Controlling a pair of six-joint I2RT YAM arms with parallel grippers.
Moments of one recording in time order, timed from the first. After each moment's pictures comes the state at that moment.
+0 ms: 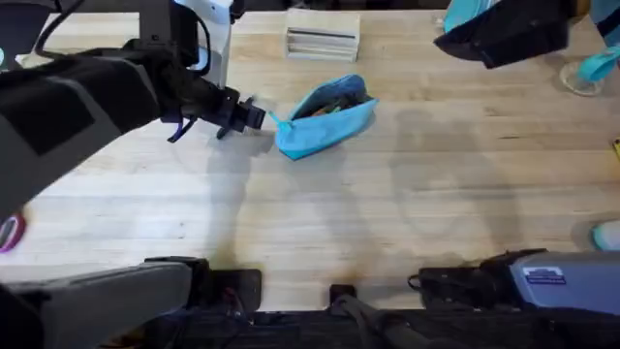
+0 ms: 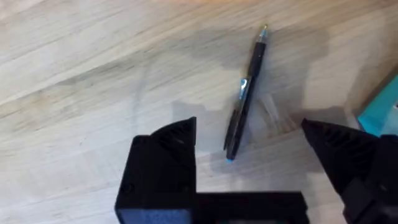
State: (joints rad) left arm -0.05 1.44 0.87 -0.46 0.01 0.28; right arm 0.20 1.53 2.05 -1.55 -0.52 -1.11
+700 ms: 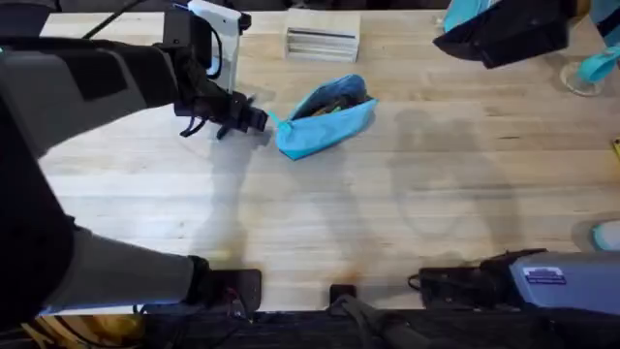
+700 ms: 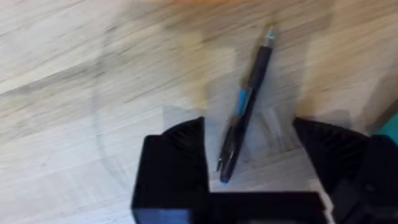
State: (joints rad) left arm -0.04 1.63 0.92 -0.44 0.04 0.26; right arm 0.20 1.53 2.05 -1.55 -0.53 -1.10
